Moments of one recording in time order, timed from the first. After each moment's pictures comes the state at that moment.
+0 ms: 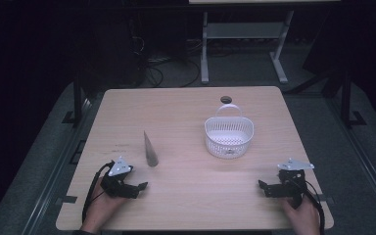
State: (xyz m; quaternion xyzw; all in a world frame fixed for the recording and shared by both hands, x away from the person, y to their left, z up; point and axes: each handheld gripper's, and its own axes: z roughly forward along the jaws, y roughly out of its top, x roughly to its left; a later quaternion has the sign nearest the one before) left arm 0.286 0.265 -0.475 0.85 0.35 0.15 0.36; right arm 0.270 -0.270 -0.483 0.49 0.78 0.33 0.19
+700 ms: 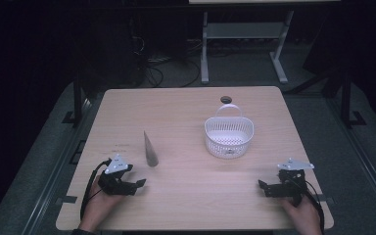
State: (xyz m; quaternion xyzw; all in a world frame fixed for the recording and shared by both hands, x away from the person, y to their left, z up) left arm 0.287 0.270 -0.464 0.85 0.35 0.15 0.37; right arm 0.270 -0.270 -0.483 0.49 0.78 0.33 0.19
